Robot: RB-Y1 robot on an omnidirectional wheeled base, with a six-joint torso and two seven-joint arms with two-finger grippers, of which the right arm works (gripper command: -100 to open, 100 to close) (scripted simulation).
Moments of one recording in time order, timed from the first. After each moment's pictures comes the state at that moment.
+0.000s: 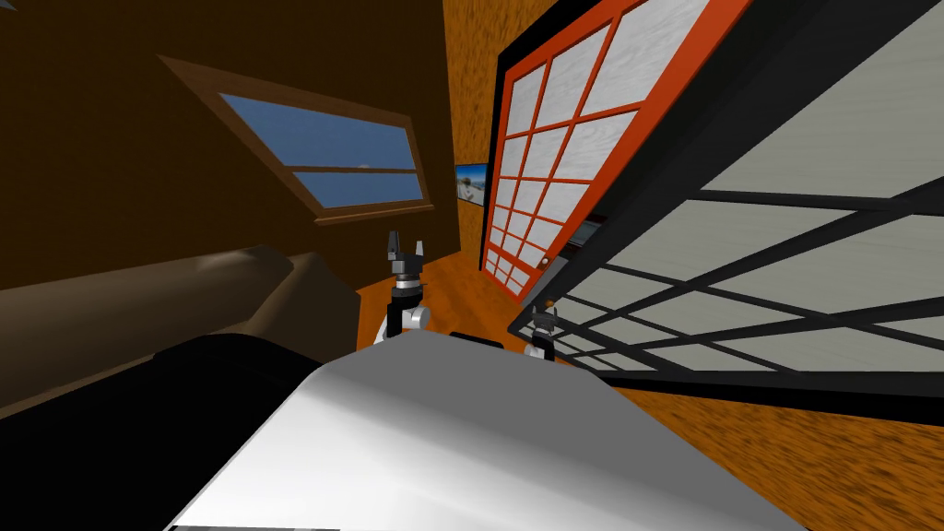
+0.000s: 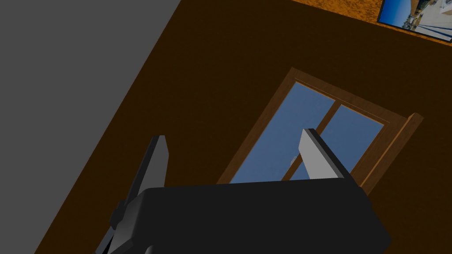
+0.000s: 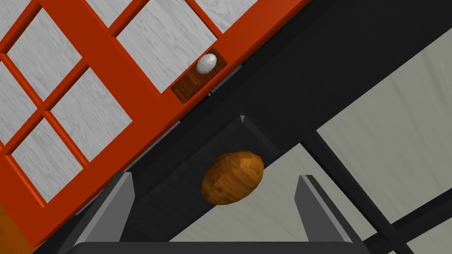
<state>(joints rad) -0.03 -0.13 -0.05 -0.67 -0.35 -0.92 -0.67</state>
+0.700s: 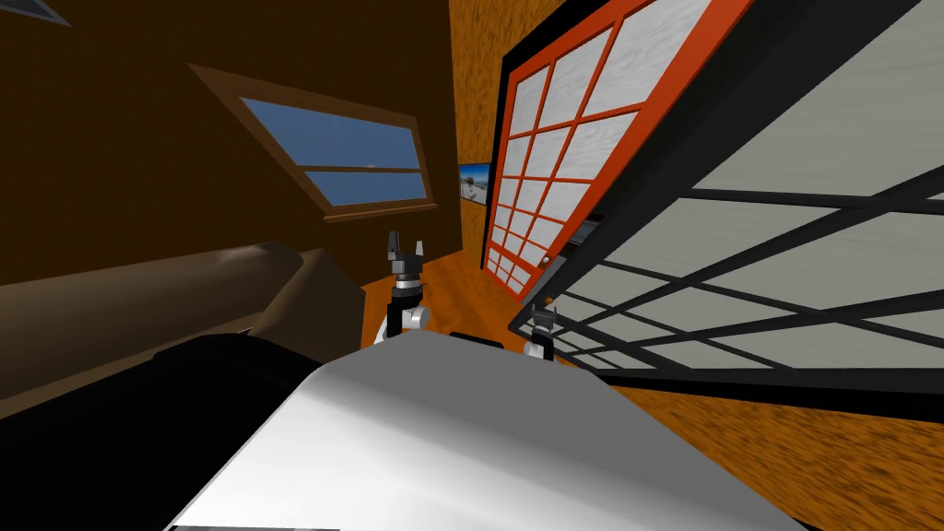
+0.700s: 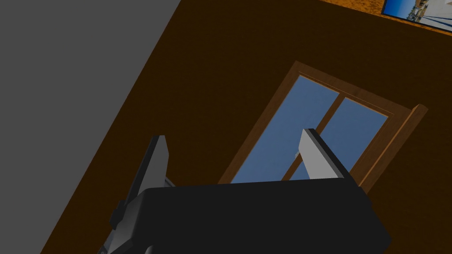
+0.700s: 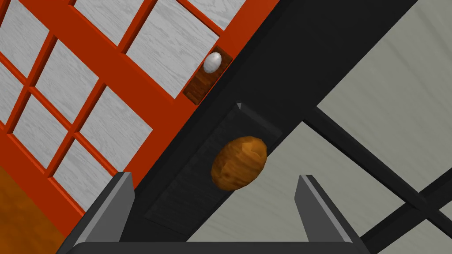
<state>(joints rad) -0.07 -0.13 -0.06 -0.62 -0.36 -0.91 -0.85</state>
